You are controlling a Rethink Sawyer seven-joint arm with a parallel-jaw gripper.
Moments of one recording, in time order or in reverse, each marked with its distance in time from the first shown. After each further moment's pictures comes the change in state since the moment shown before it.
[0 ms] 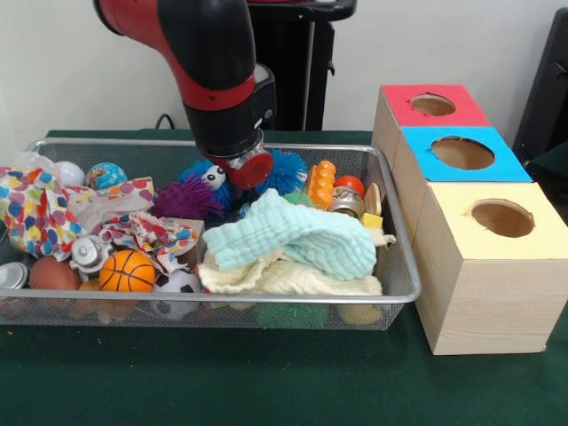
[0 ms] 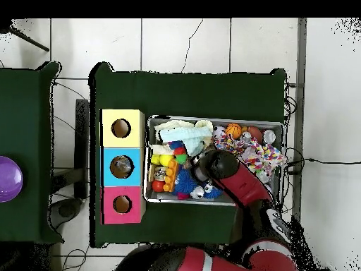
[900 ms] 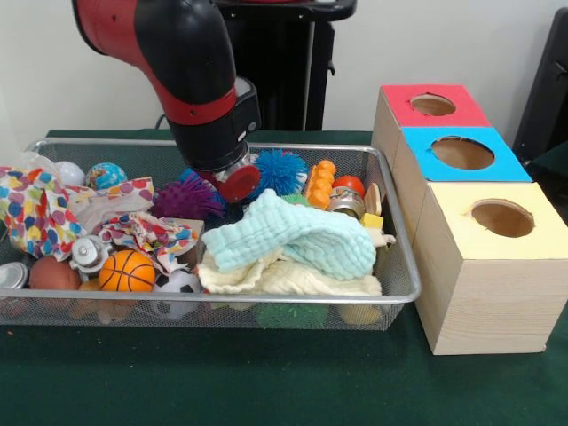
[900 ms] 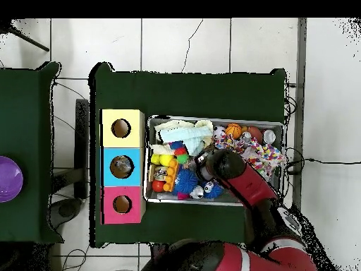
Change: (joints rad) arm -0.099 0.017 0.085 -0.006 -0.066 -0.043 0.000
